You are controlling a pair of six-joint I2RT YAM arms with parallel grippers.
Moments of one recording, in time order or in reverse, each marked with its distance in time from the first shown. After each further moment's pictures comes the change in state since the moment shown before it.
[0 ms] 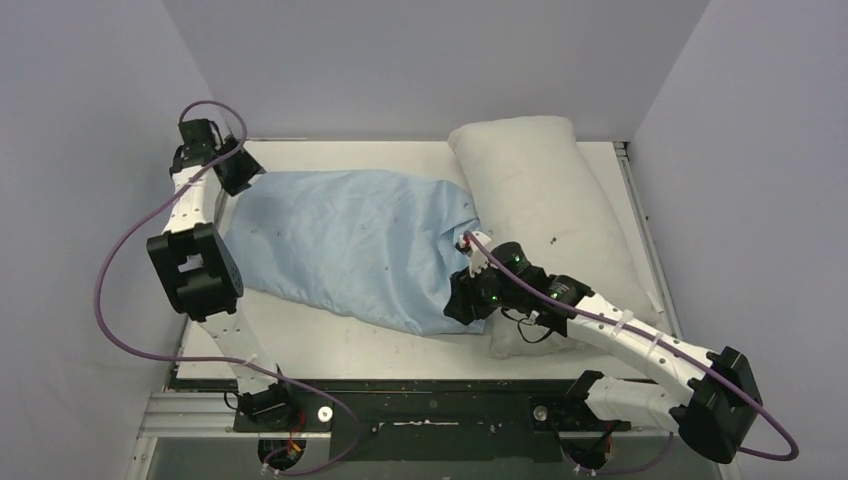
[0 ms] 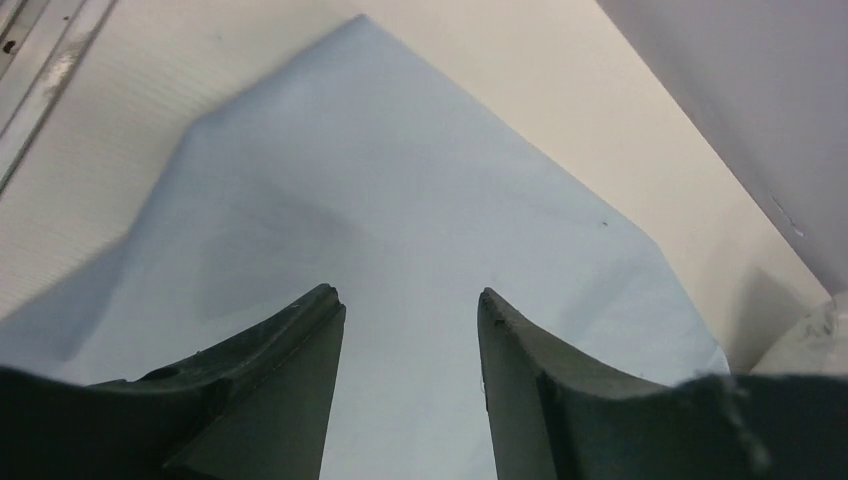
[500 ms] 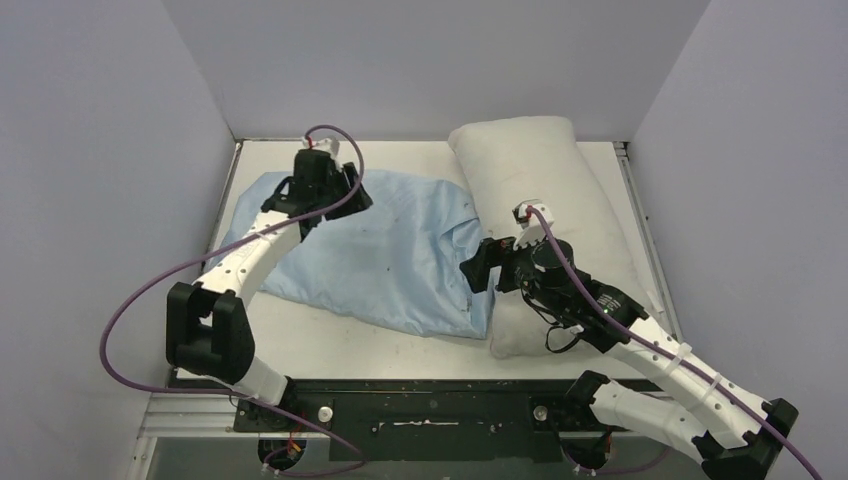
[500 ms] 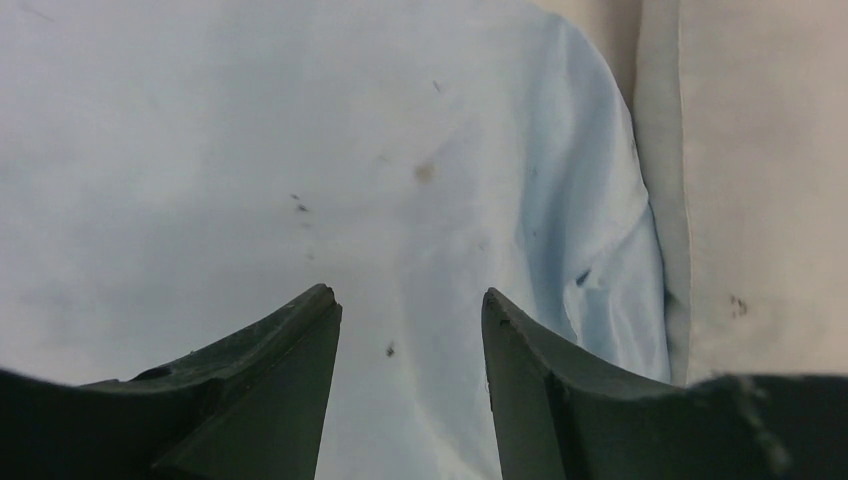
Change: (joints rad) left arm -0.536 -0.458 -0.454 0.158 -0.126 0.028; right arm 0.001 -0.240 0.119 -0.042 0.375 0.167
